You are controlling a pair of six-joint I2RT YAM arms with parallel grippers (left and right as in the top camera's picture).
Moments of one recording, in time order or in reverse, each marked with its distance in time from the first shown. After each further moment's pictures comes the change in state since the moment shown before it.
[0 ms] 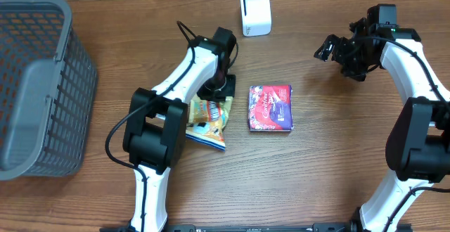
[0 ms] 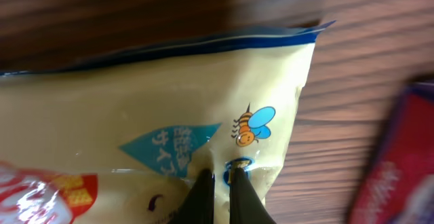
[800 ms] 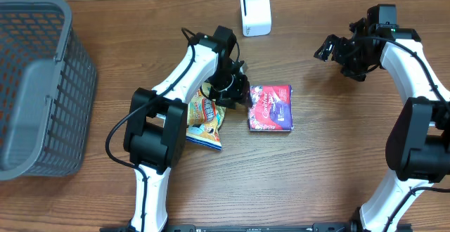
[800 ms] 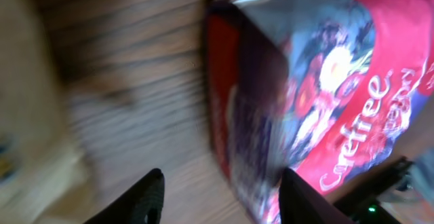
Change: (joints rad) left arm -0.009 0.002 -0.002 -0.014 0.447 0.092; right arm 0.000 0.000 0.000 0.000 0.000 0.000
